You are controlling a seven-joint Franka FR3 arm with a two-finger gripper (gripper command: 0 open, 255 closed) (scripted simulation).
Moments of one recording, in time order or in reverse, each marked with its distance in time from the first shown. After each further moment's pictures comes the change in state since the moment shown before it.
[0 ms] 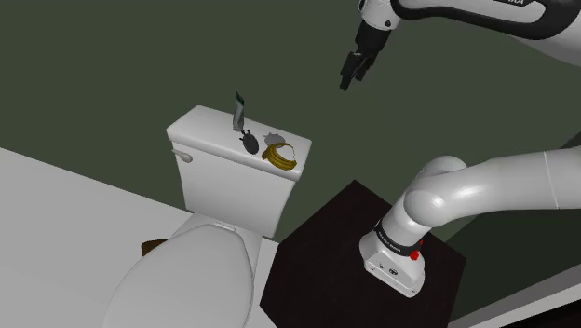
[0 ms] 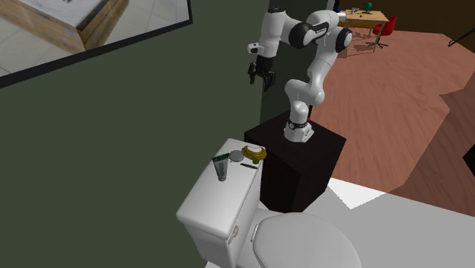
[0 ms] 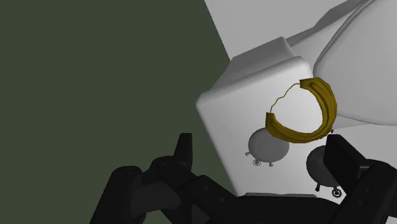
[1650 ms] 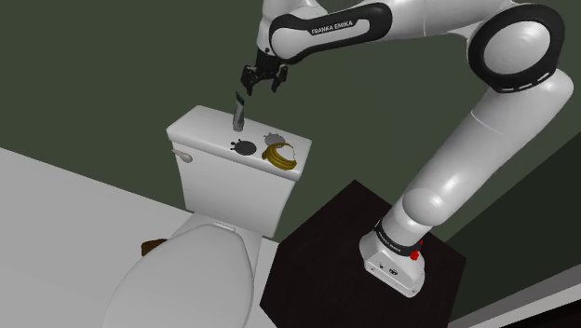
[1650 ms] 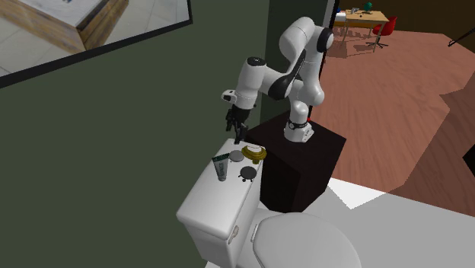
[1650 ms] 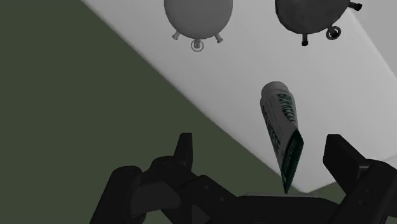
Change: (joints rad) arm -0.032 0.720 0.231 0.295 -0.078 0.533 0.619
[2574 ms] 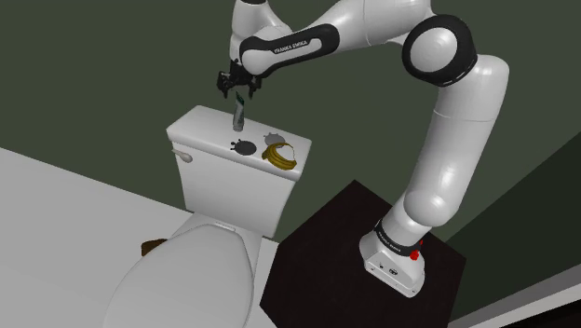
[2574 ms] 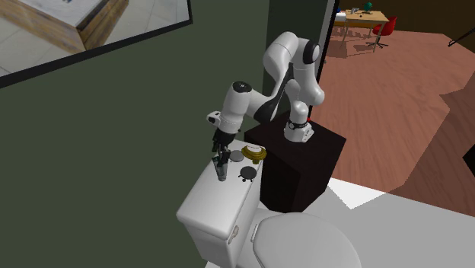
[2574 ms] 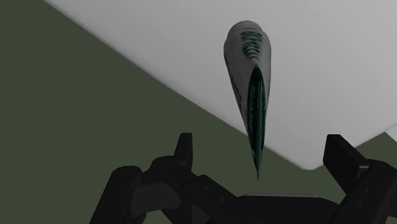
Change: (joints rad) arm 0.041 0.332 -0.012 0.271 -0.136 0.081 0.222
